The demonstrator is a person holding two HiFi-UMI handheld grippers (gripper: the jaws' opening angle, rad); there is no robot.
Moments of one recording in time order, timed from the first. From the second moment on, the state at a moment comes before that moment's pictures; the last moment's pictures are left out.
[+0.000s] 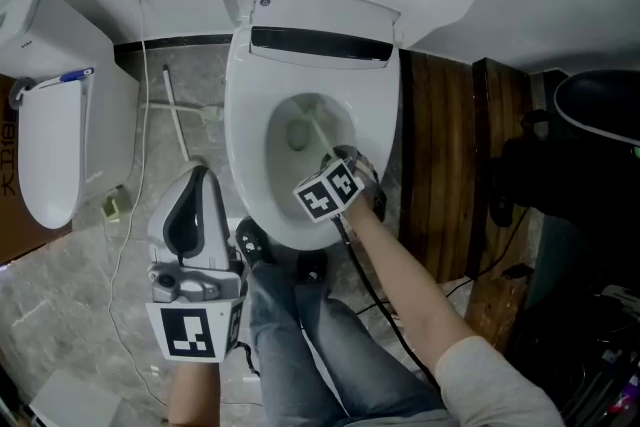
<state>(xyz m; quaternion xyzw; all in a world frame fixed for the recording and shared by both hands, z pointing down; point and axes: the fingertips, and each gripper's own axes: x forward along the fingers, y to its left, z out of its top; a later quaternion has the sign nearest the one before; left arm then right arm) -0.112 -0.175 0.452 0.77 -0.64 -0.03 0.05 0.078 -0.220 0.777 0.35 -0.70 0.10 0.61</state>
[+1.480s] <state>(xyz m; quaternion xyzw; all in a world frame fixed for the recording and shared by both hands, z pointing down) -0.092 -0.156 0.448 0.76 -0.65 -0.03 0.06 0.131 -0.170 0.791 0.29 -0.63 0.16 0.70</state>
